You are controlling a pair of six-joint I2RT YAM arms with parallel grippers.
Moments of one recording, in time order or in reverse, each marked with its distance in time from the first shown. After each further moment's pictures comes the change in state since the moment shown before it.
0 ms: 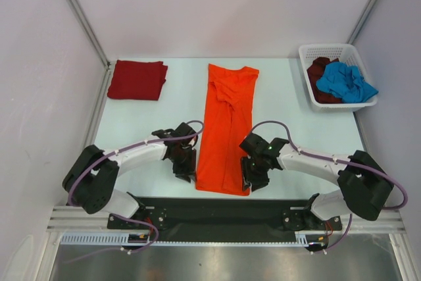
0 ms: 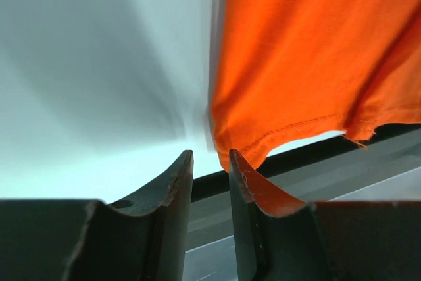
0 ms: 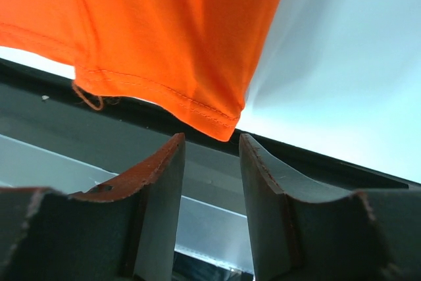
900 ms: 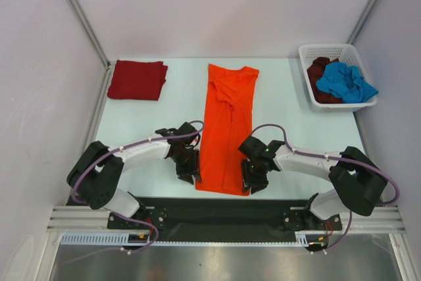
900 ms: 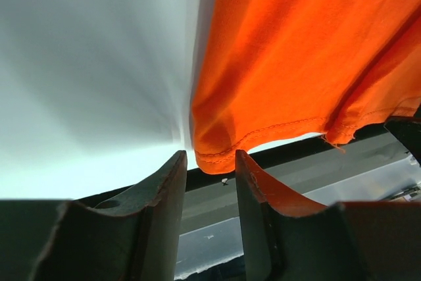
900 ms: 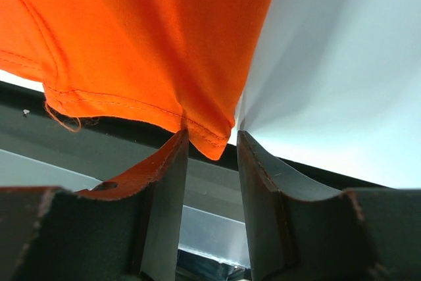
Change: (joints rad) left arm -0.015 0.066 0.024 -0.007 0.053 -0.107; right arm 0.010 0.068 -0.036 0.058 0.000 0.026
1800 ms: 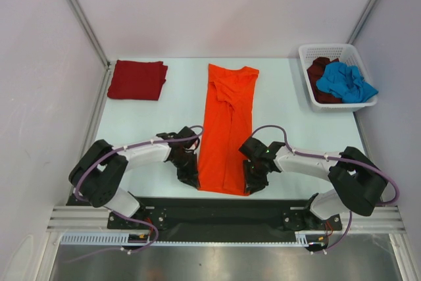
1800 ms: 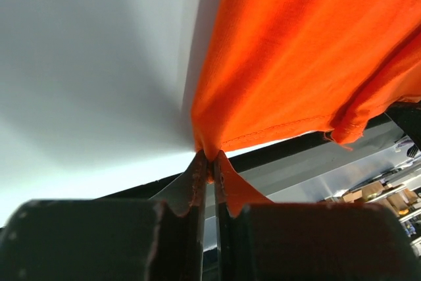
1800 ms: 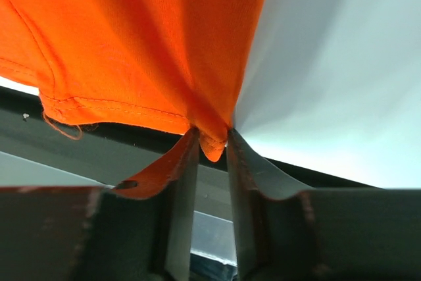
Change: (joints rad) left arm -0.004 0.021 -0.060 0.073 0.083 -0.048; right arm 0.000 -0.001 -0.021 0.029 0.004 0.019
